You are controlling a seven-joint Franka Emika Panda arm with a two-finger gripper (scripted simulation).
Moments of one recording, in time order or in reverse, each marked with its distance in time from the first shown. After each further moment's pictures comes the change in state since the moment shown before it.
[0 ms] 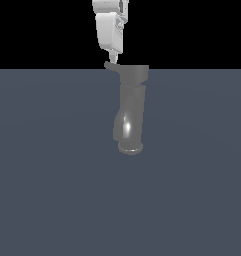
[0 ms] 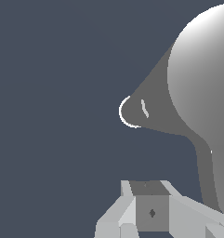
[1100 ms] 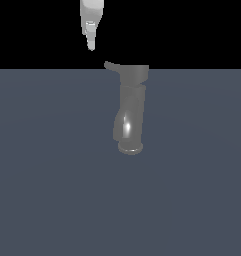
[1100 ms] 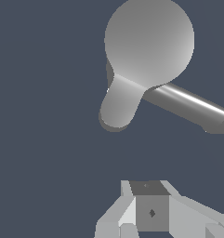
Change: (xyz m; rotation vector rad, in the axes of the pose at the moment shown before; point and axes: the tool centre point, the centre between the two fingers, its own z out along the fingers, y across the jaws) arm -0.041 0.087 -0.044 -0.004 -0.022 -0.423
